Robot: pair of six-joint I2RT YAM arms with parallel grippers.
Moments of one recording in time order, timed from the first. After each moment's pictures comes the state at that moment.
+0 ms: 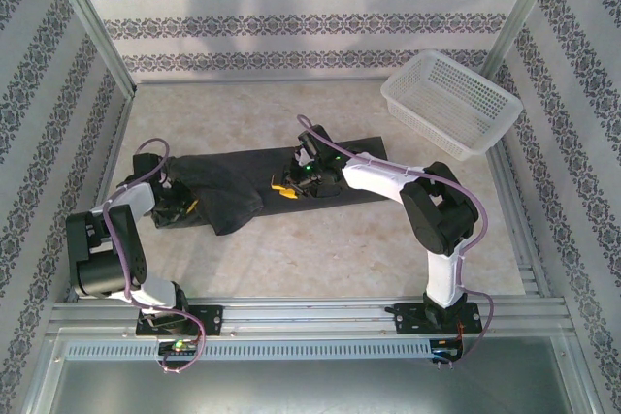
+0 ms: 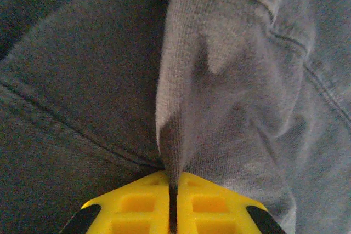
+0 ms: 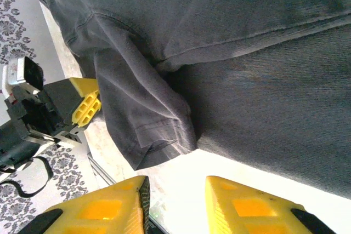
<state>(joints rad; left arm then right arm) 0.29 1.50 0.74 -0.44 0.36 -0.71 0.67 1.93 1.29 -0.25 -0.58 1.07</state>
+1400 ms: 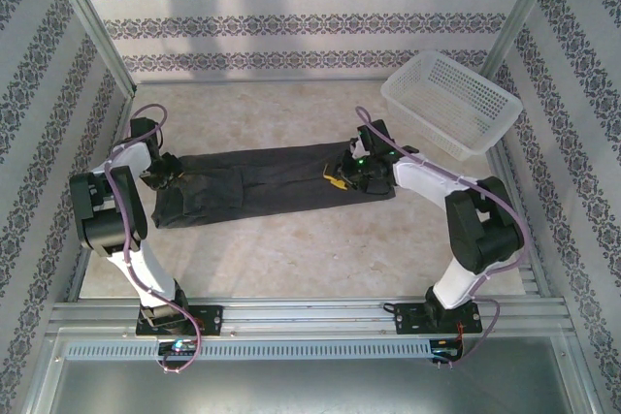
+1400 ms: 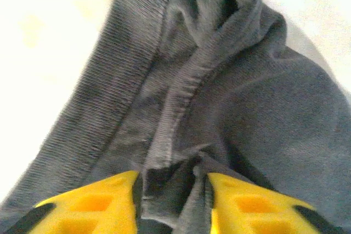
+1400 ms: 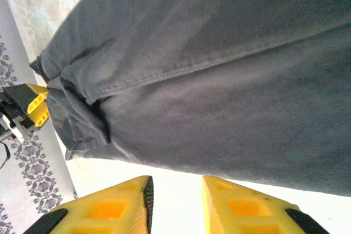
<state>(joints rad) 0.29 1.80 1.17 -0.64 0.06 -0.58 0.38 1.68 1.06 -0.33 -0.55 0.89</state>
